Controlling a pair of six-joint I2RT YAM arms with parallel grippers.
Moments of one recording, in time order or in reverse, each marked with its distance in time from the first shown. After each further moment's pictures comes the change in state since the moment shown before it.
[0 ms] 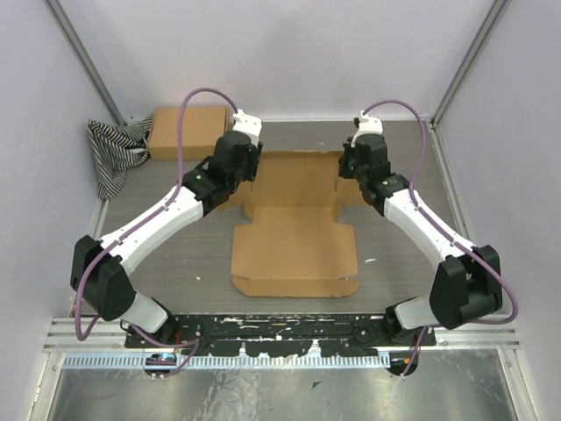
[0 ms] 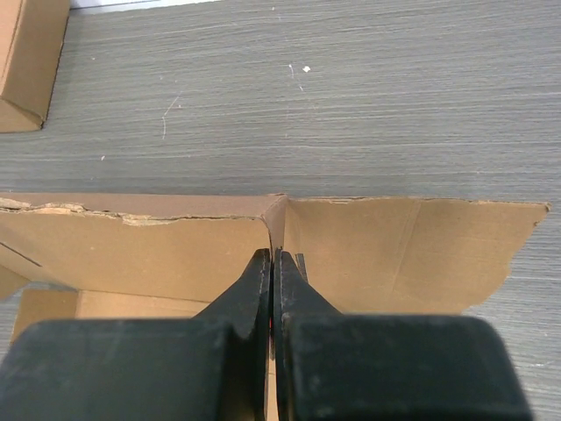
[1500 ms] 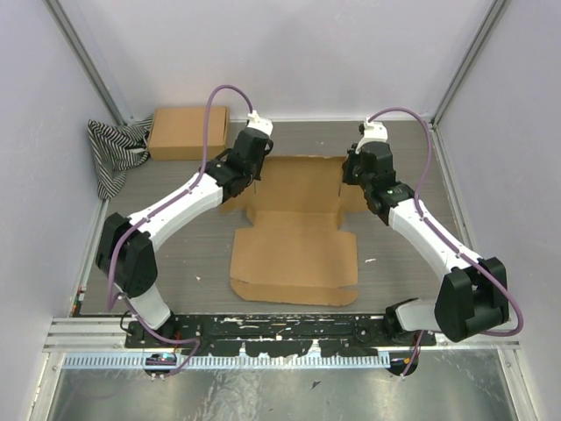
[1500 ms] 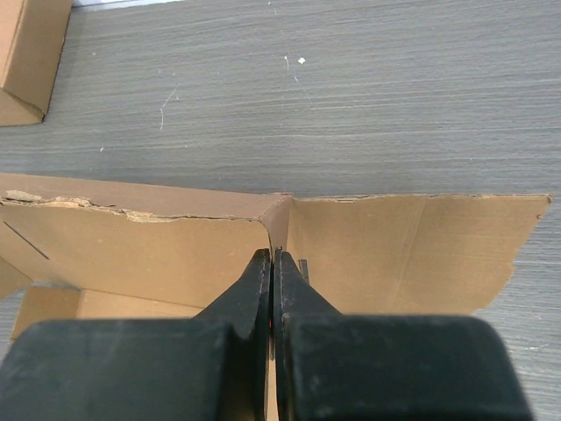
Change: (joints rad) left arm 0.000 0.202 0.128 -0.101 -0.055 -0.035; right arm 0.002 -0.094 -0.108 0.050 -0.009 0.004
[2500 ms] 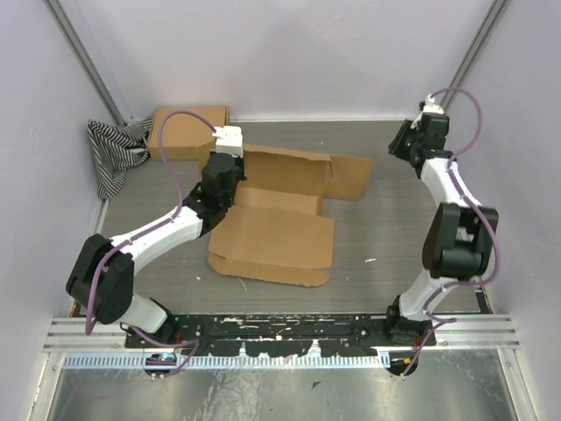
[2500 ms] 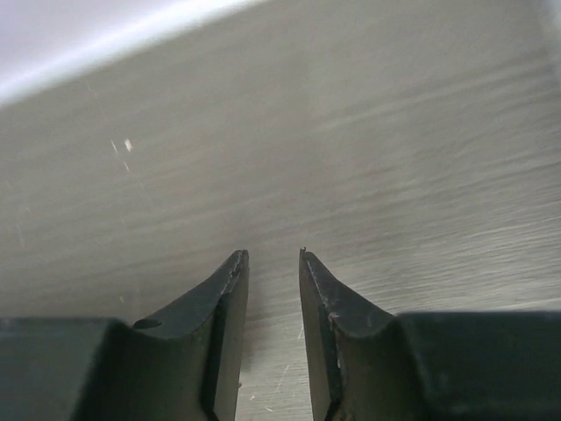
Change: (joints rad) left arm 0.048 -0.222 -0.480 0.723 -0.081 0.051; right arm -0.463 0.332 0.334 -0.083 -0.238 -0.024
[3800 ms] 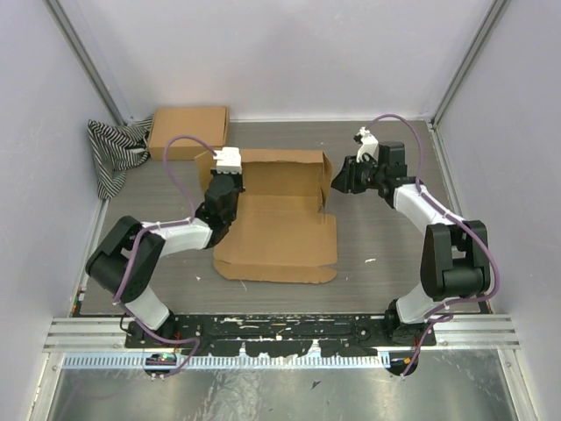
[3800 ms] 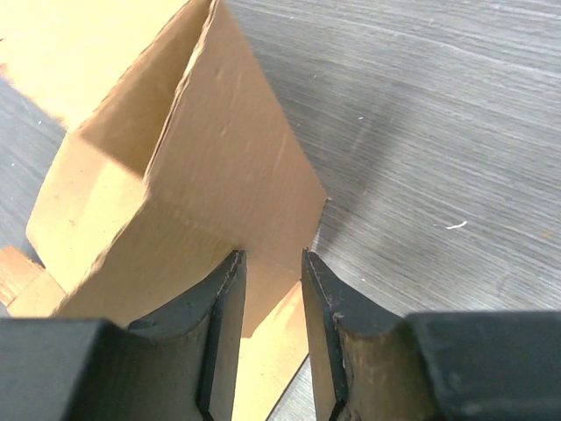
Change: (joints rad) left arm 0.020 0.146 -0.195 0.449 -0.040 0.047; right arm 0.226 -0.078 -0.307 0.071 -0.492 -0.169
